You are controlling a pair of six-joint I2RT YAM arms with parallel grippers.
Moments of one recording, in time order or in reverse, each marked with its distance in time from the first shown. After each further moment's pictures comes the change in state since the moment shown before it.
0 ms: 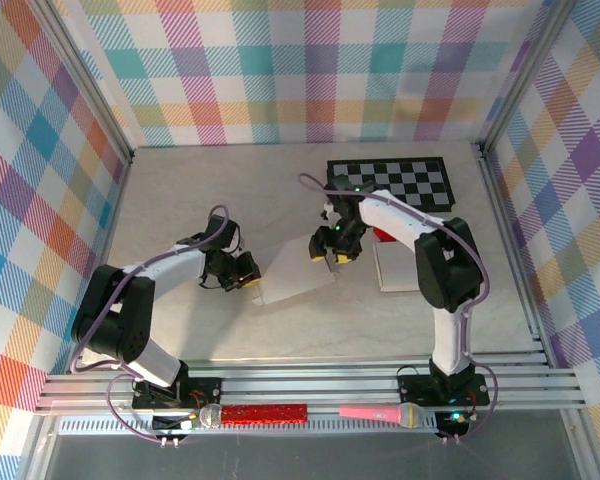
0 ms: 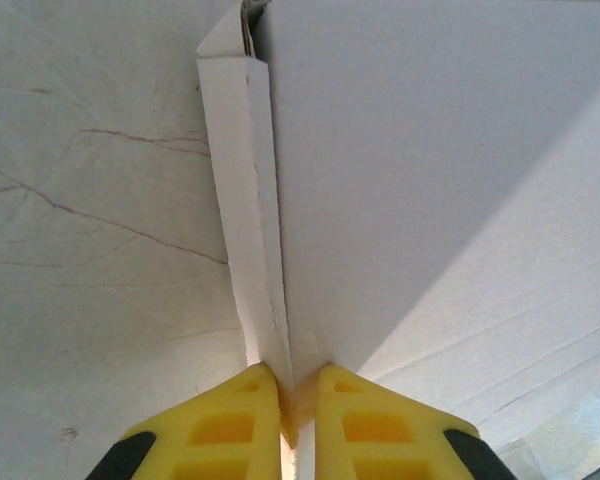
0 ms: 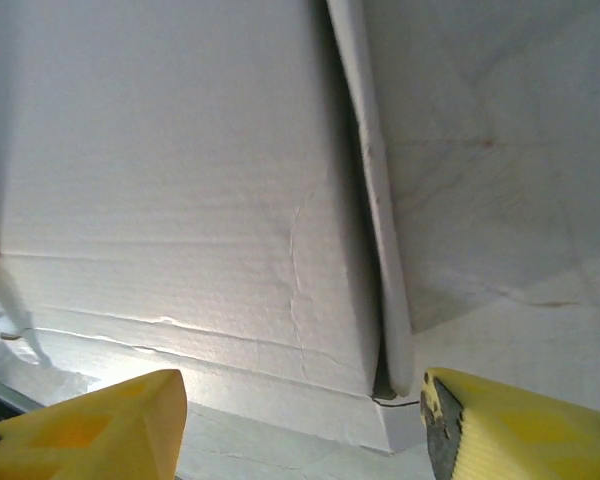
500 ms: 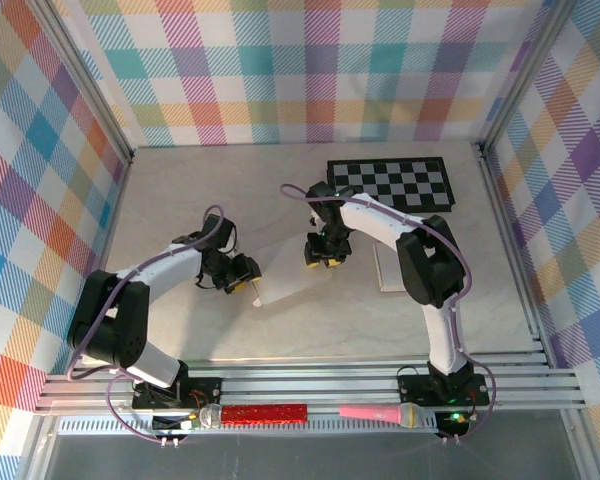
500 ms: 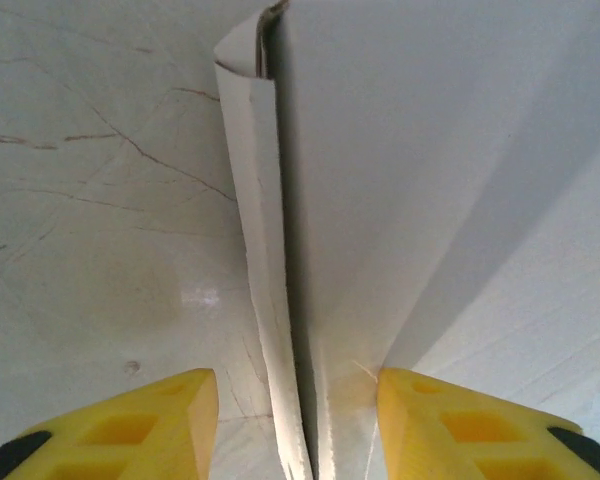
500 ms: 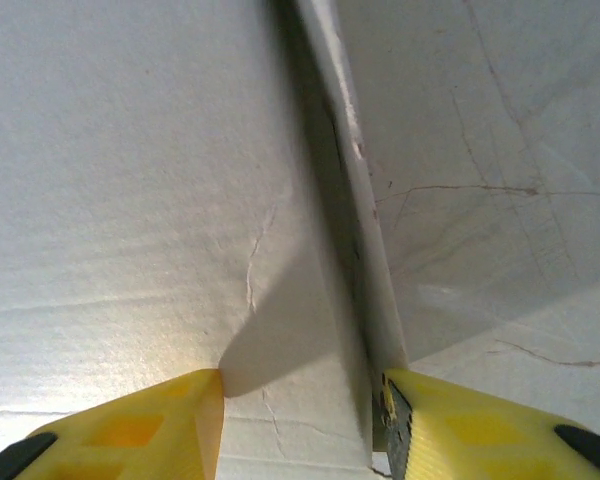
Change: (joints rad) left arm 0.014 -0.034 0.014 -0.099 -0.023 -0.011; right arm 0.108 0.103 0.085 -0.038 0.148 0.032
